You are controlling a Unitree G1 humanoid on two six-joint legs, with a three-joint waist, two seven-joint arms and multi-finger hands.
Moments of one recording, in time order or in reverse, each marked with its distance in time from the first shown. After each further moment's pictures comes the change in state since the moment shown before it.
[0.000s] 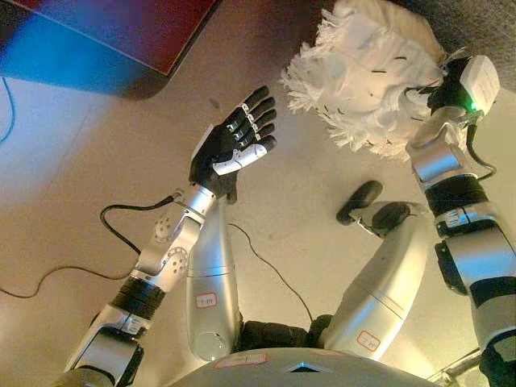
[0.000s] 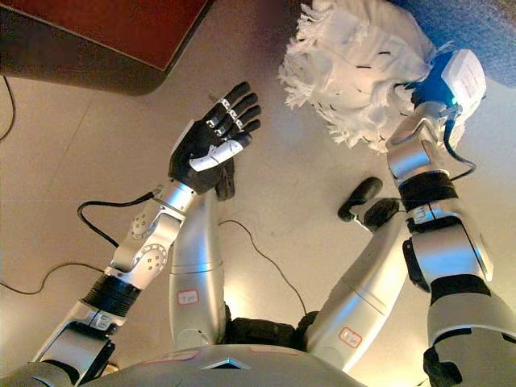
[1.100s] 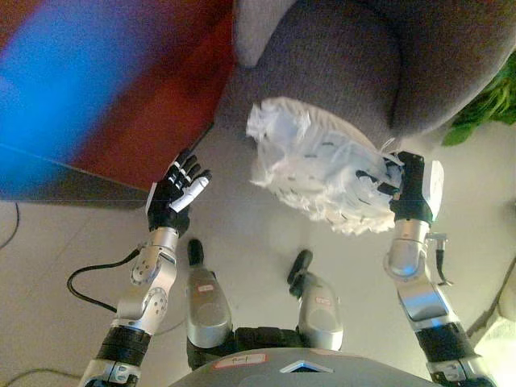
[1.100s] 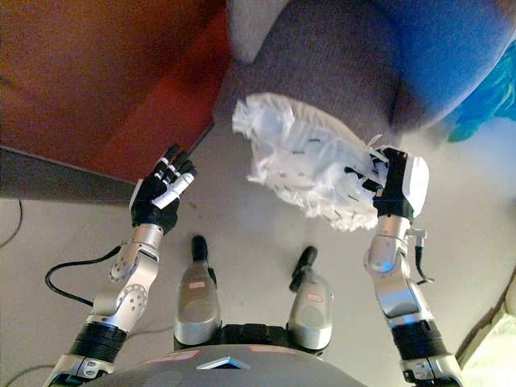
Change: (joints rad) left arm 0.349 -0.037 0.226 -0.004 0.118 0.095 0.288; right arm 0.996 0.139 -0.237 -0.790 -0.137 -0.398 0.033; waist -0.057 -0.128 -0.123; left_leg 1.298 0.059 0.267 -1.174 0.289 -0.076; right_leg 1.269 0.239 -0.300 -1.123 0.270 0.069
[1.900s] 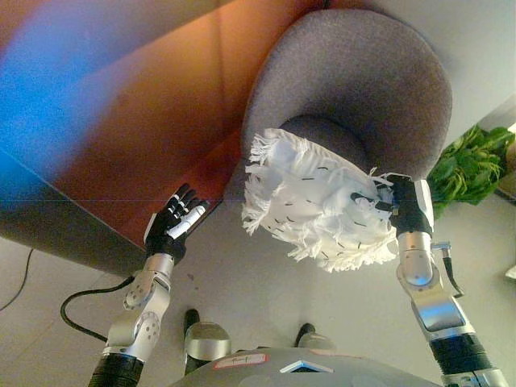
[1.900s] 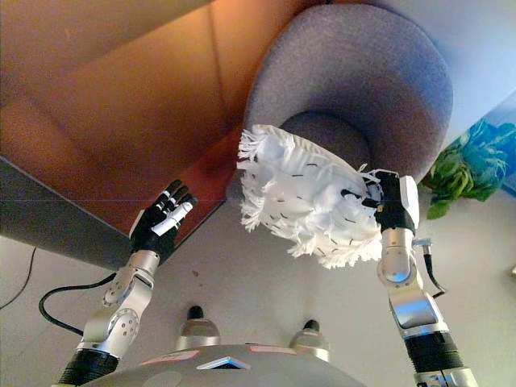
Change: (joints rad) left arm 0.128 -0.006 0.040 -0.034 0.000 0.103 -0.032; right arm 0.002 -0.059 -0.016 0.067 0.161 0.040 0.175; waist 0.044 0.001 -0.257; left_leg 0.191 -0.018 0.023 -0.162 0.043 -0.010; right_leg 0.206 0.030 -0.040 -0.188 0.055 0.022
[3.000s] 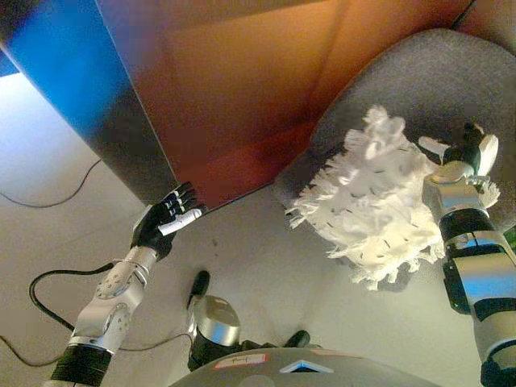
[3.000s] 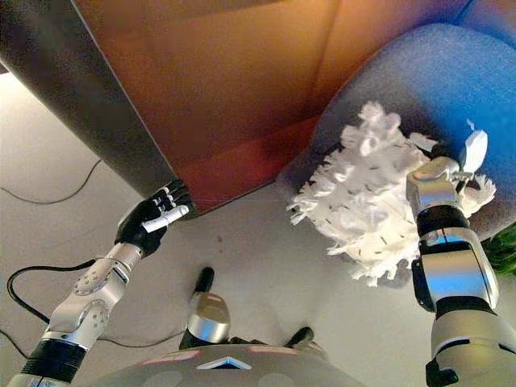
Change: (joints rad) left arm -0.051 0.205 0.002 -0.001 -0.004 0.095 -0.128; right arm -0.839 -0.117 0.095 0.876 0.390 0.081 -0.251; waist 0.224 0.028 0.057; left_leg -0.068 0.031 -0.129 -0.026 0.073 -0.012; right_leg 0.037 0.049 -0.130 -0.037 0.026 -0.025
